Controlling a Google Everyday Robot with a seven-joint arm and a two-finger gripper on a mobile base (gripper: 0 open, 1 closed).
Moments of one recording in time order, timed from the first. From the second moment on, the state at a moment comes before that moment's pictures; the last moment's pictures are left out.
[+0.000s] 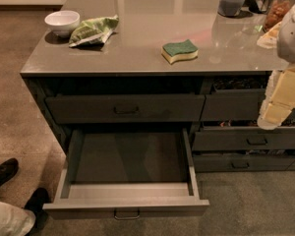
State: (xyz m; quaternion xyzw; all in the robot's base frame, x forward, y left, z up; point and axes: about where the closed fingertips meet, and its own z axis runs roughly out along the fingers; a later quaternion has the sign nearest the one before) arm 0.438 -0.216 0.979 -0.60 0.78 -0.04 0.16
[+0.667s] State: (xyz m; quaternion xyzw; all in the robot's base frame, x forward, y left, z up) arm 0.443 -0.211 0.985 -0.60 0.78 -0.02 0.18
